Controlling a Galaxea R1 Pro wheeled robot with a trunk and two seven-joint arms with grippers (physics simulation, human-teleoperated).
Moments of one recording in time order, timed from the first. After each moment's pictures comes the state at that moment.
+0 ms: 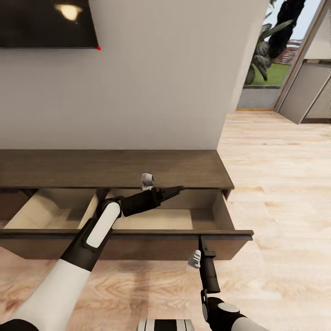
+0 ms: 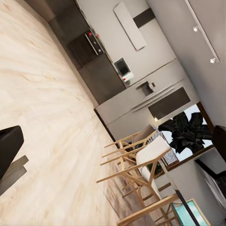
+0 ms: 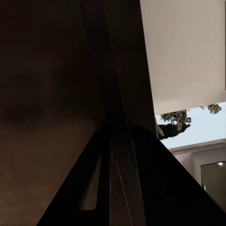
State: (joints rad) left arm -0.77 0.00 -0.32 -1.26 1.00 0.82 -0.64; right arm -0.59 0.12 0.35 -0.19 1.20 -0.02 -1.18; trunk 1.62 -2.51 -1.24
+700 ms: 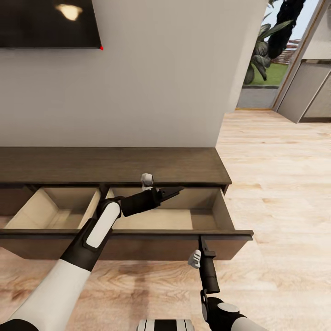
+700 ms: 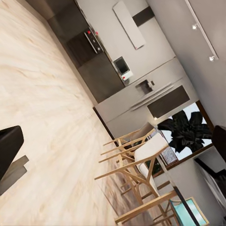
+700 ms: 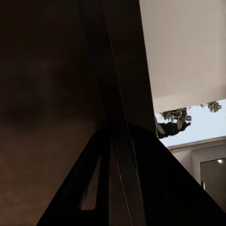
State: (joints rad) left arm -0.77 0.00 -0.32 -1.26 1.00 0.82 -0.64; right arm -0.59 0.13 0.35 -0.19 1.20 -0.02 -1.18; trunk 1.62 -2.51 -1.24
